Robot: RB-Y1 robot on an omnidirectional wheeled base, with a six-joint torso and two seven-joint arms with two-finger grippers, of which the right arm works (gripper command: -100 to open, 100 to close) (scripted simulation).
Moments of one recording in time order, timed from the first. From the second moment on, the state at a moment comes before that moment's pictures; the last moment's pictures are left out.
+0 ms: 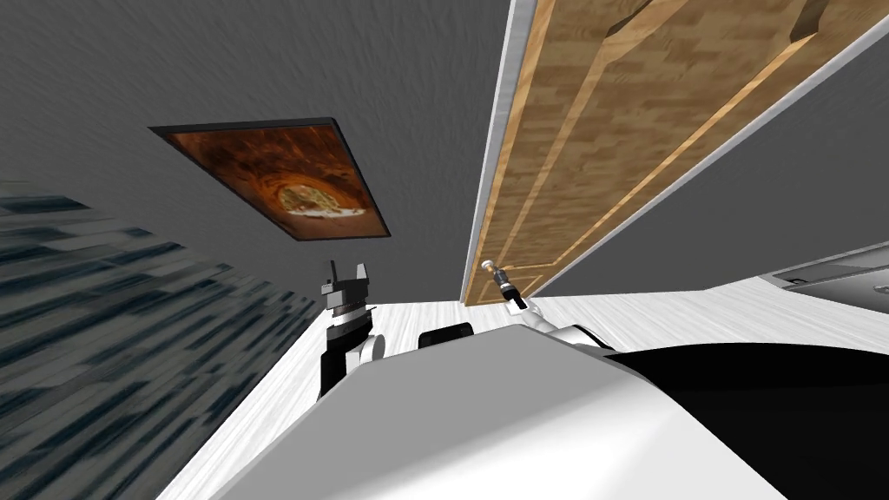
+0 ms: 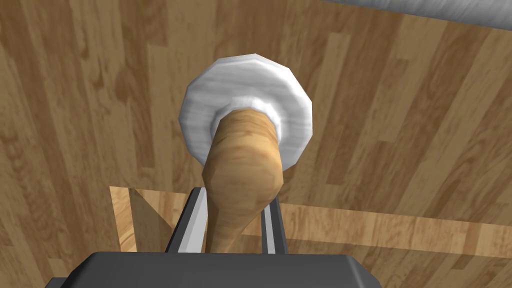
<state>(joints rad) -0.11 -0.42 0.00 -0.65 -0.12 -0.79 -0.24</state>
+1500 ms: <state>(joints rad) 0.02 -0.52 0.09 -0.72 -0.07 -0.89 -0.37</state>
